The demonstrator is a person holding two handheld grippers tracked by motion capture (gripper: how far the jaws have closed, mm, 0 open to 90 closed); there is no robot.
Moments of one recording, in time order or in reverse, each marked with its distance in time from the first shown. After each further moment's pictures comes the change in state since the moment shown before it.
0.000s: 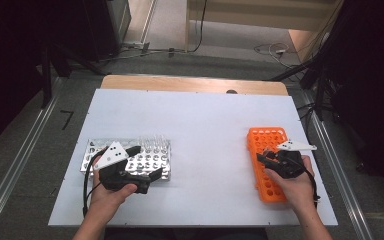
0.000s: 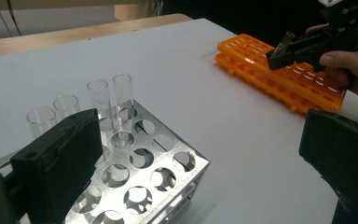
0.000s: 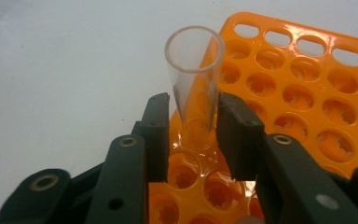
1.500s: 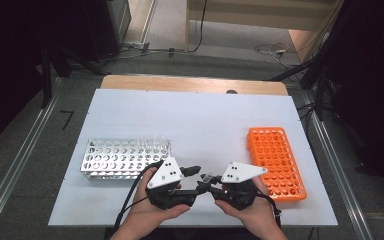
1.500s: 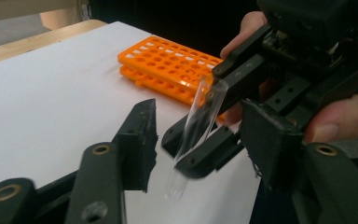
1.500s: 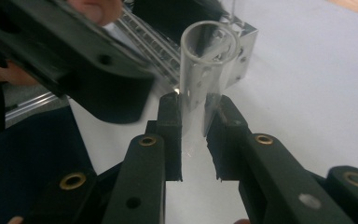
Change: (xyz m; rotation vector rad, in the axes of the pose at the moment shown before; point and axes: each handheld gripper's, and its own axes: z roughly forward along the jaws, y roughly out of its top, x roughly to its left) left arm -0.099 0.022 0.049 0.031 -0.227 0.157; right arm 0.167 0.027 -0.027 -0.095 0.428 -0.323
